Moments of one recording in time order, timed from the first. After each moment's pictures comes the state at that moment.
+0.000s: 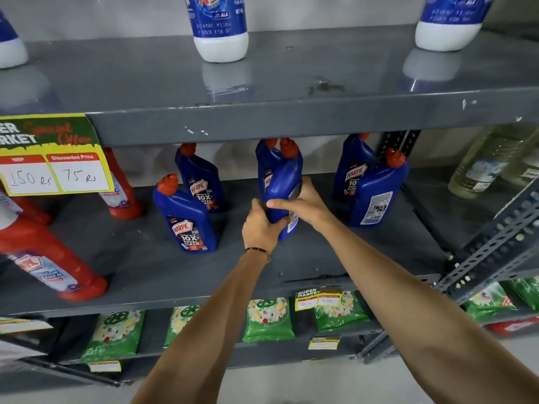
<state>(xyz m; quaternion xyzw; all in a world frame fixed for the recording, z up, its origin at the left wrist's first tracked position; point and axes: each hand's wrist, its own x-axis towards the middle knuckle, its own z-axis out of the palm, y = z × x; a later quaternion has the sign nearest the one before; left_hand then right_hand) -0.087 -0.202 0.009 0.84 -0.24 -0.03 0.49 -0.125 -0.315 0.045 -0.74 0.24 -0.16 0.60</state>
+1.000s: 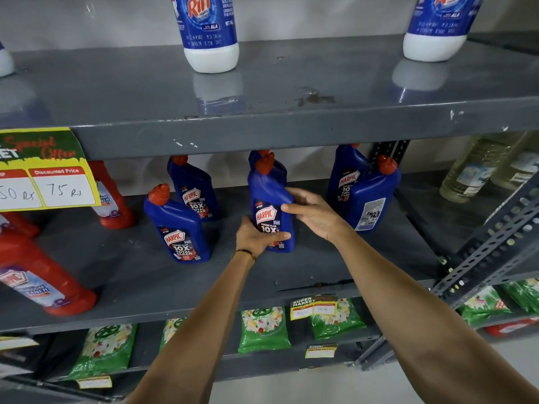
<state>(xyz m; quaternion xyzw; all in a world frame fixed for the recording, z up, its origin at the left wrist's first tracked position) -0.069 -0.199 0.003 0.78 -0.15 -0.24 0.55 -0.147 -0.337 0.043 -0.63 0.14 -0.11 0.76</state>
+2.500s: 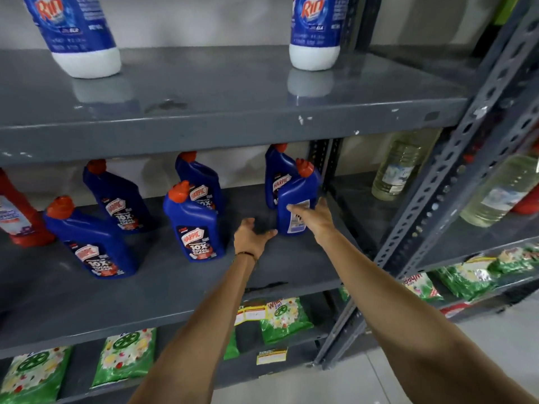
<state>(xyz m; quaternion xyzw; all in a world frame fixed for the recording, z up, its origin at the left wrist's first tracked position) -0.166 -0.316 0.008 0.83 -0.18 -0.21 0.49 -0.236 -0.447 0.027 -0.62 0.46 -0.24 0.59</state>
